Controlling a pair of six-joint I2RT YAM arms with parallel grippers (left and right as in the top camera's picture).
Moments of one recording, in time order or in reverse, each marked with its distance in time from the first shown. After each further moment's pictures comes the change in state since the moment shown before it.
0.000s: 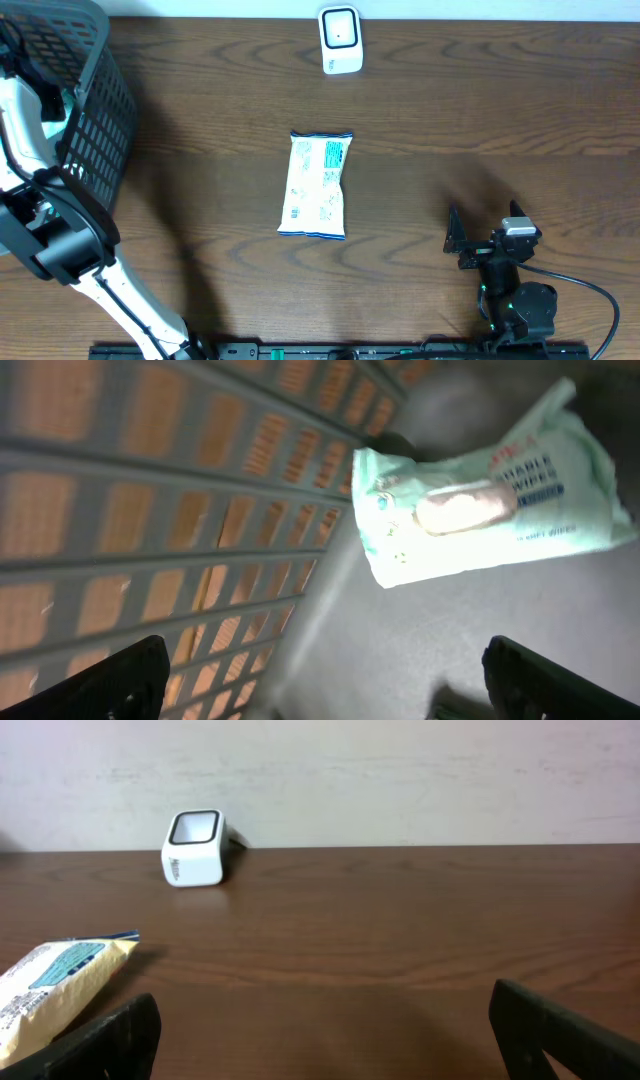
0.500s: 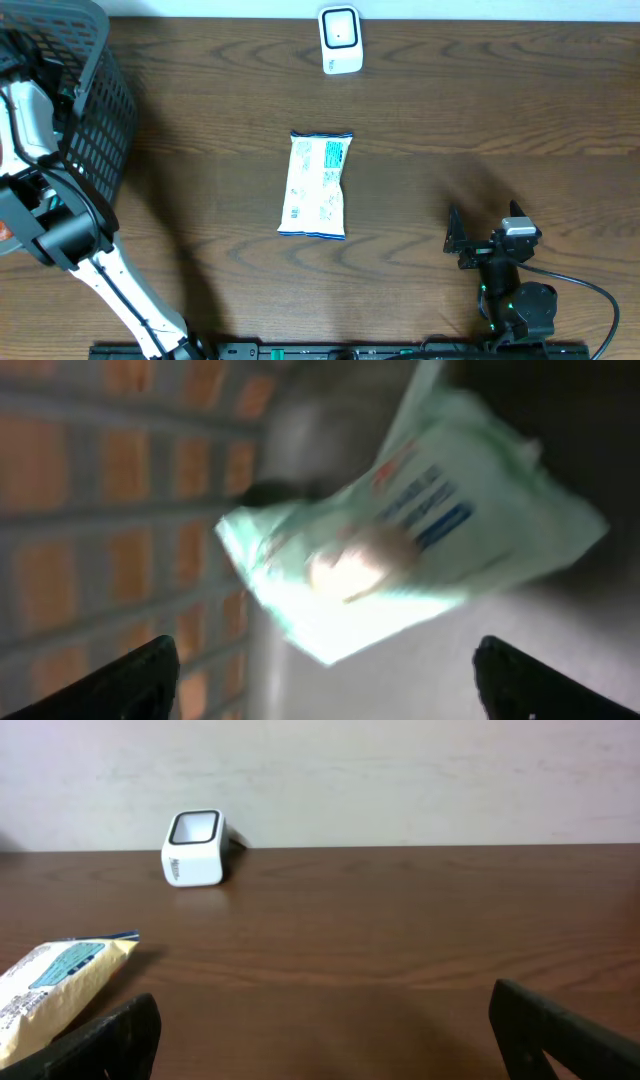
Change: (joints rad) left arm 0.000 0.125 0.000 0.097 0.116 0.301; right arm 0.000 0.000 0.000 0.000 0.000 0.000
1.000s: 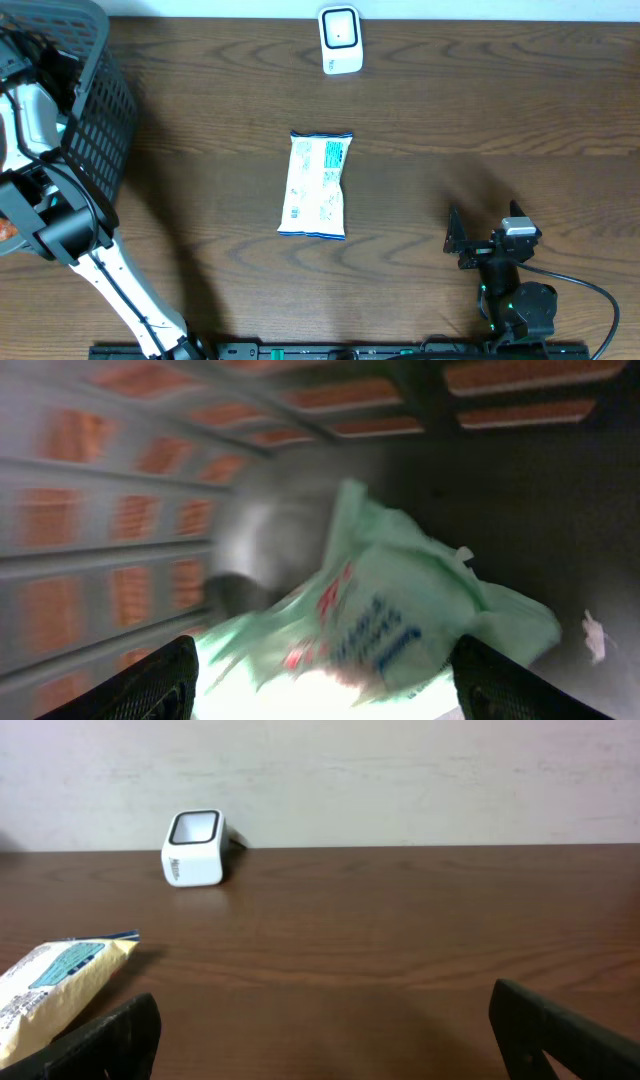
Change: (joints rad) left arm 0.000 0.051 0.000 0.105 0.145 0.100; right arm 0.000 0.000 0.000 0.000 0.000 0.000
